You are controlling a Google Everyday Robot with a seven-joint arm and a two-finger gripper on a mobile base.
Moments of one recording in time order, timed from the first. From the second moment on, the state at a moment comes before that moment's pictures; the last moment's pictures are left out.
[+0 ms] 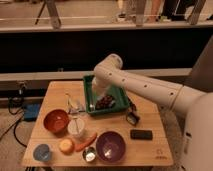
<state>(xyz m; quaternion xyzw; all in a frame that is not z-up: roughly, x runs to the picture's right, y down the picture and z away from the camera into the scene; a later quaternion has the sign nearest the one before) -0.043 0.020 0.810 -0.12 -0.20 -0.49 0.84</state>
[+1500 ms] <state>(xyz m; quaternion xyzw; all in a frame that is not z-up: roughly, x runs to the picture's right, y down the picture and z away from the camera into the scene) -0.021 0.057 0.879 -0.22 -0.18 -0.47 0.84</state>
